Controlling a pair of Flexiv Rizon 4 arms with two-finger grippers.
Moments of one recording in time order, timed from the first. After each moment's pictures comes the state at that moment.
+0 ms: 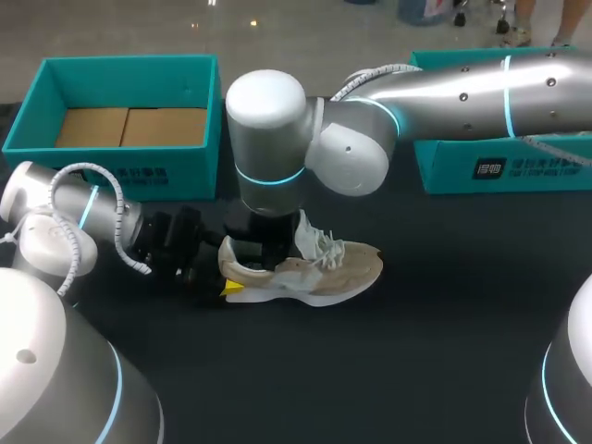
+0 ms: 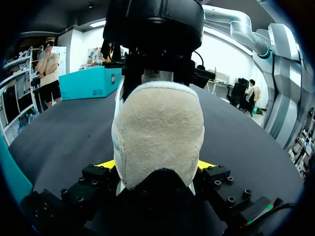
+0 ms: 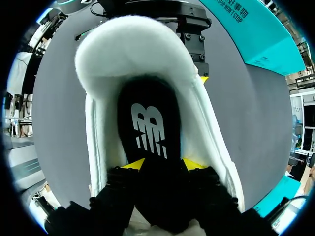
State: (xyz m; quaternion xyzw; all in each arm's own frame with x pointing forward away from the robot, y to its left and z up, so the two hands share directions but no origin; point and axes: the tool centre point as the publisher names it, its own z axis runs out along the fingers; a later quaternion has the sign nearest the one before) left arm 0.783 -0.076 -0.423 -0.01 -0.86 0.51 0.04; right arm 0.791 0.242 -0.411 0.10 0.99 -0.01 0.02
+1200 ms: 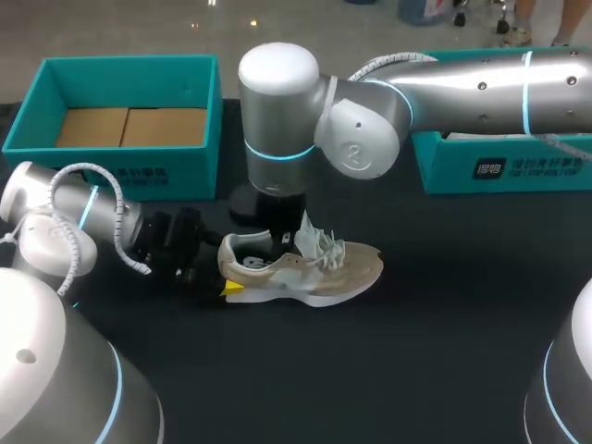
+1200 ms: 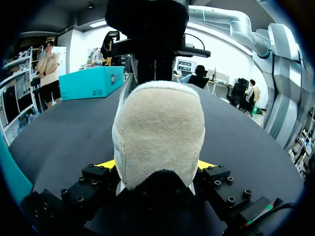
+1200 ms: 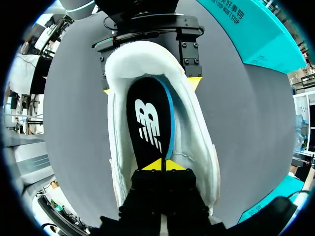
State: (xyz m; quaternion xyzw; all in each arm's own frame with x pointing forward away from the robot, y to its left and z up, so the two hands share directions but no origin) left arm 0.783 -0.076 -0.423 -0.01 -0.86 0.51 0.04; right arm 0.788 0.236 -0.383 0.10 0.99 0.01 -0.01
